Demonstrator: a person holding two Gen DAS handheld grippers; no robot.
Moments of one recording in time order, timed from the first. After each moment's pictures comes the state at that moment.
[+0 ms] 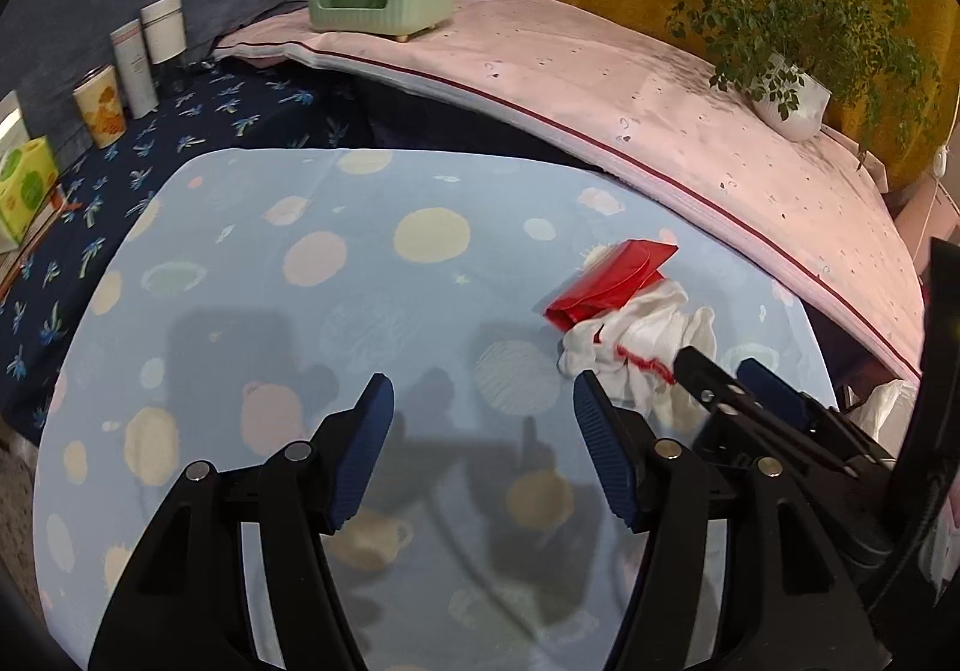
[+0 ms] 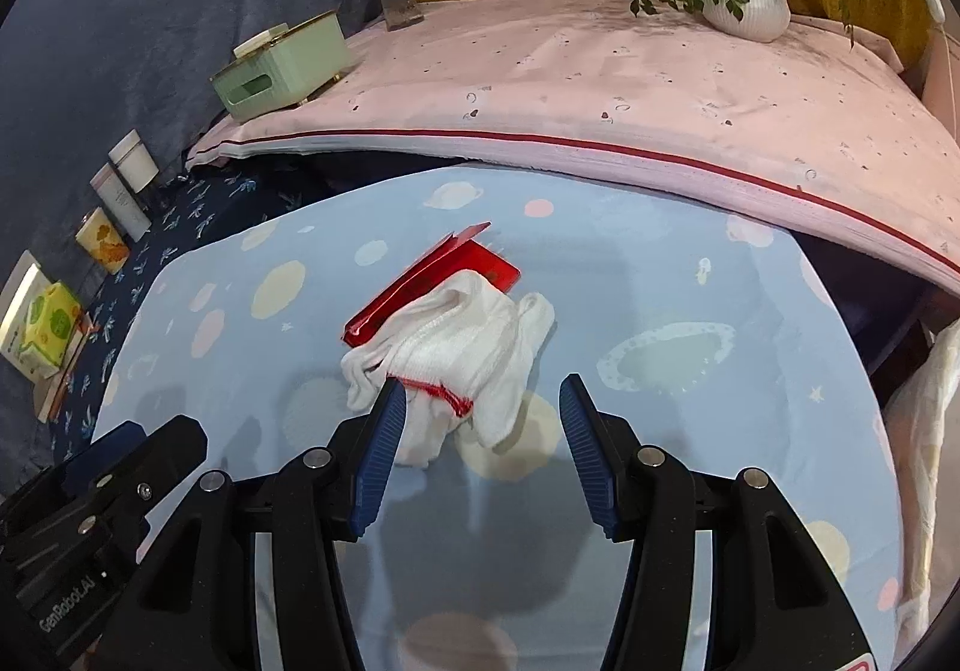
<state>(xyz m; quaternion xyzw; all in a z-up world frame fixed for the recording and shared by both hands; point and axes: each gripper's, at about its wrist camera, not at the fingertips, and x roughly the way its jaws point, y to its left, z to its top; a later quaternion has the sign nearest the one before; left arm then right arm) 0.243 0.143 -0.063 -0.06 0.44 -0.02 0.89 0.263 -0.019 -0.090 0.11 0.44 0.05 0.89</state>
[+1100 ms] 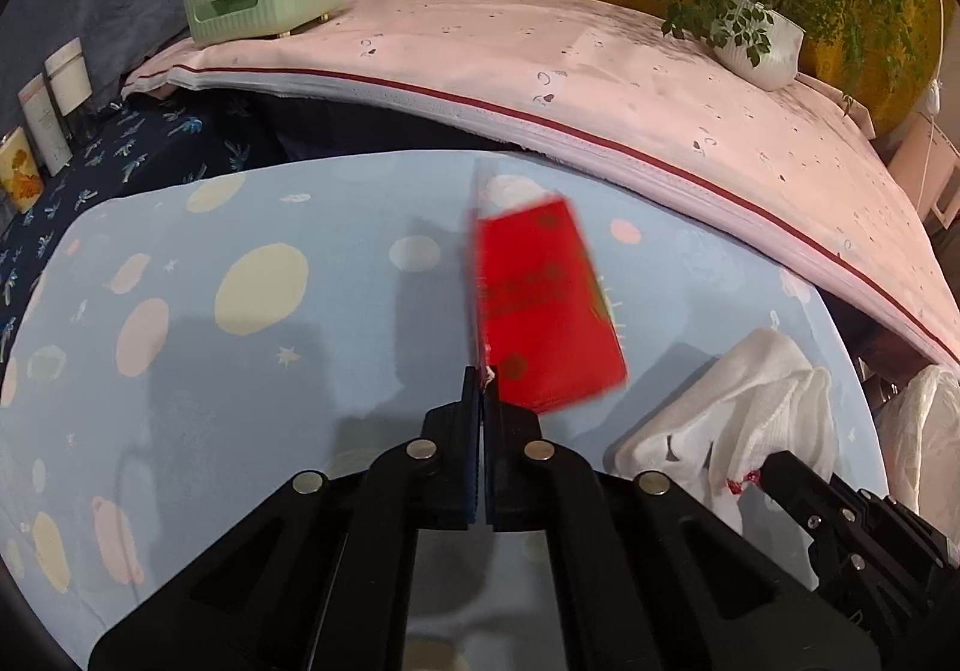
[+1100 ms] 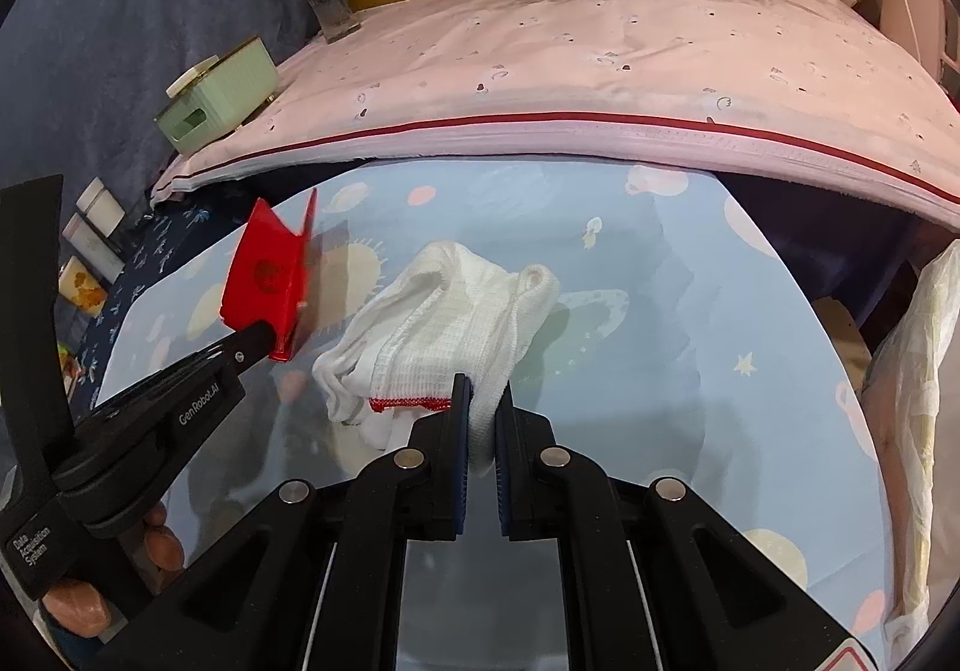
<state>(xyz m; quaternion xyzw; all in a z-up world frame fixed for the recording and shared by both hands) 0.310 0.077 -0.108 -0.01 0.44 -0.06 0.89 0.255 -0.078 -0.113 0.16 0.45 0.01 0.88</state>
